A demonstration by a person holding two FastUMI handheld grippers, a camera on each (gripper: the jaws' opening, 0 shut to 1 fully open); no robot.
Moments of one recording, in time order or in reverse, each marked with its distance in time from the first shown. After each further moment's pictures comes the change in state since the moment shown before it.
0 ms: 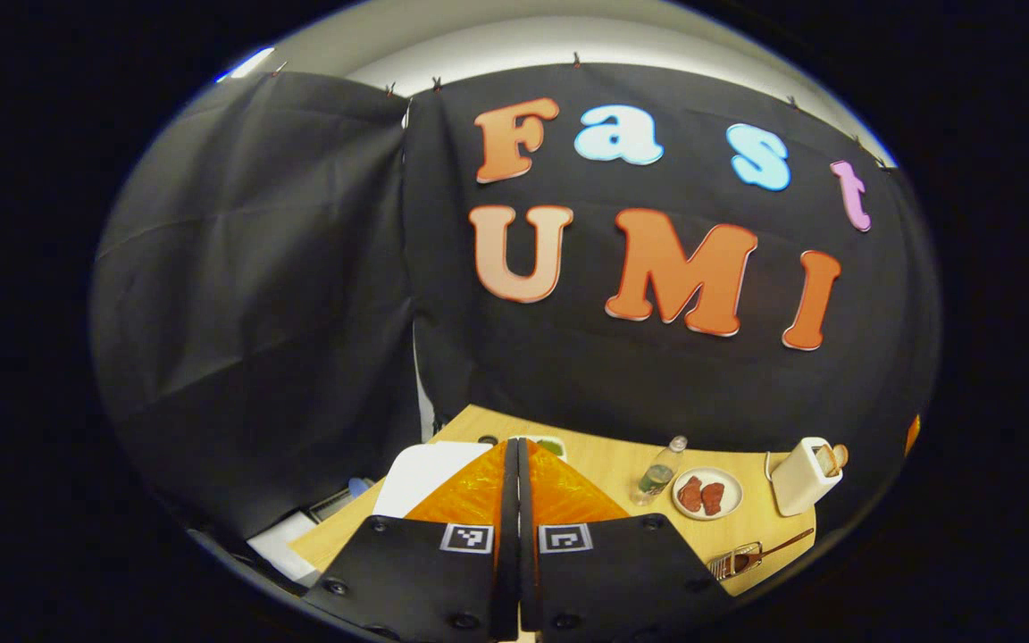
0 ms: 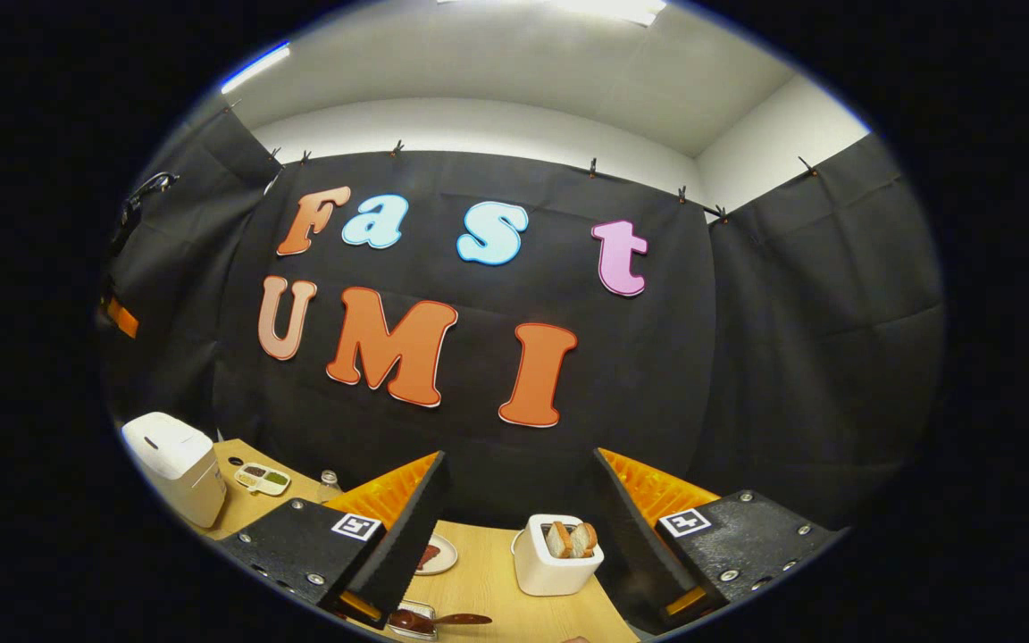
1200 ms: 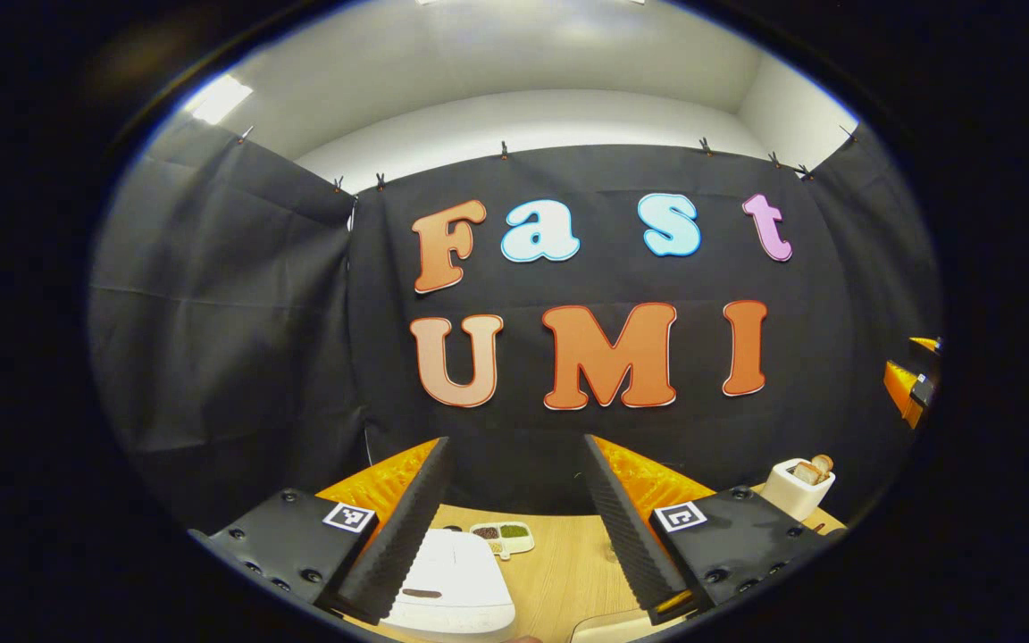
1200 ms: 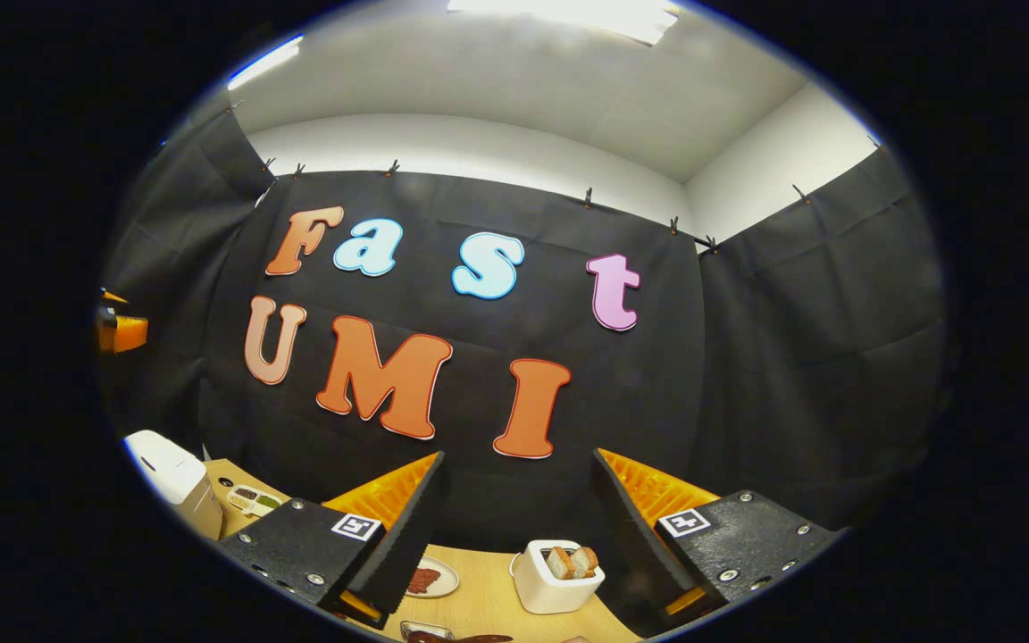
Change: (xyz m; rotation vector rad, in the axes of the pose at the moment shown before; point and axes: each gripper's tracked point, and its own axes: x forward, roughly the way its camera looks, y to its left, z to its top) left arm -0.066 -0.074 0.076 0.113 -0.514 -0.197; right arm 0.005 0.019 0.048 -0.001 -0.099 -0.042
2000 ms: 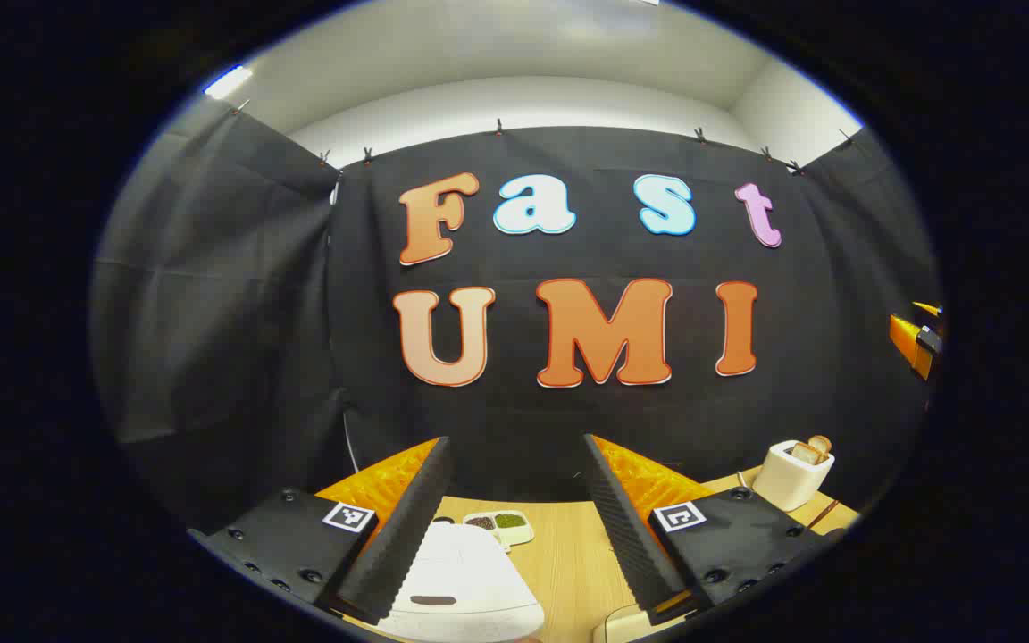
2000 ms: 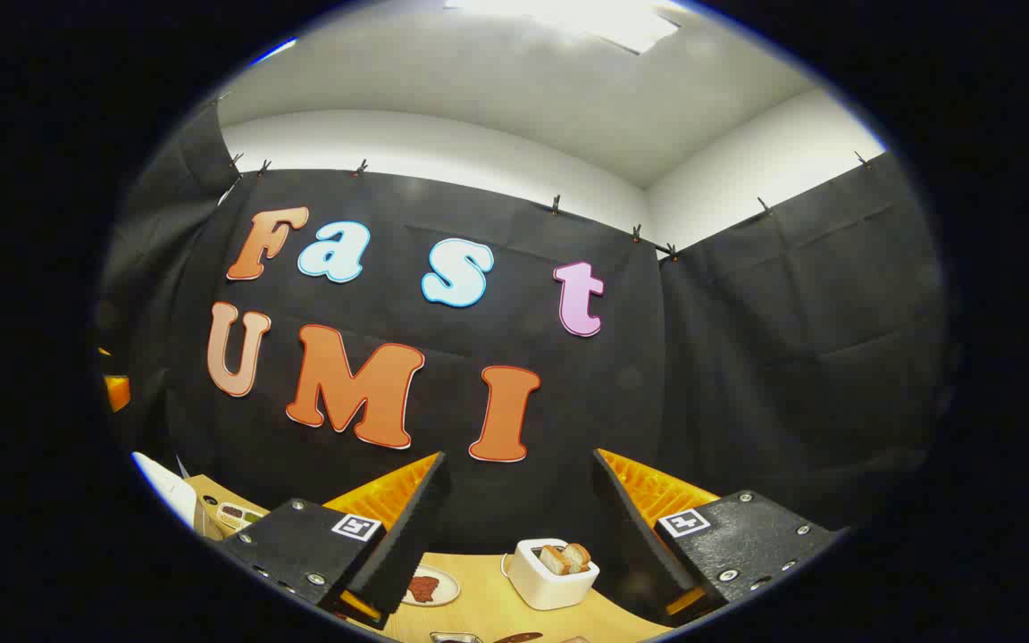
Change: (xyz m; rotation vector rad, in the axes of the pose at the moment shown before) left arm 0.027 0.033 -0.053 -0.029 0.069 -0.074; right arm -0.007 0.032 0.024 0.018 0.000 -0.155
